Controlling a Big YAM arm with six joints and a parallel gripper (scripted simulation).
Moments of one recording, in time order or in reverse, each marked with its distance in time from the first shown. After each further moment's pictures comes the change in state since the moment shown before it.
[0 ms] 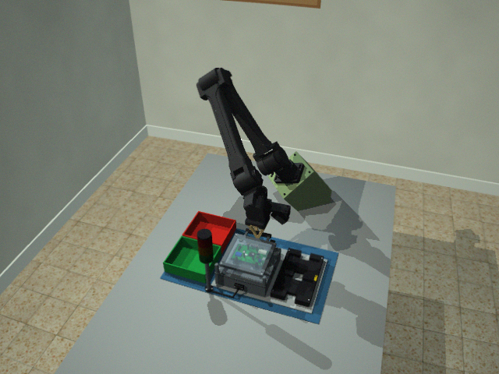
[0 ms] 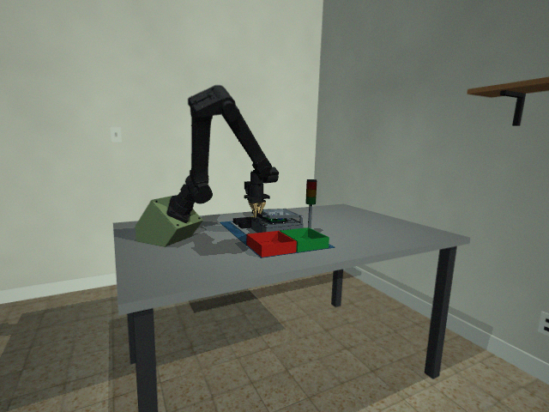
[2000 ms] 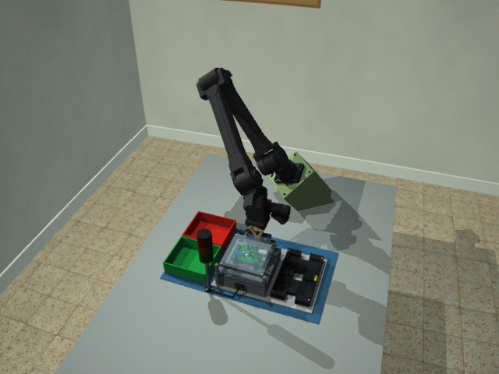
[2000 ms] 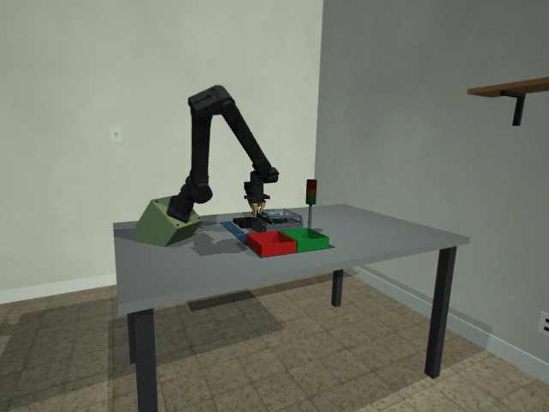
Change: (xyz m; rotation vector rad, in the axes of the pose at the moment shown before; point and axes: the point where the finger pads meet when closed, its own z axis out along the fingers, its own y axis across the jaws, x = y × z) arm 0.000 0.000 0.001 0.003 -0.001 0.000
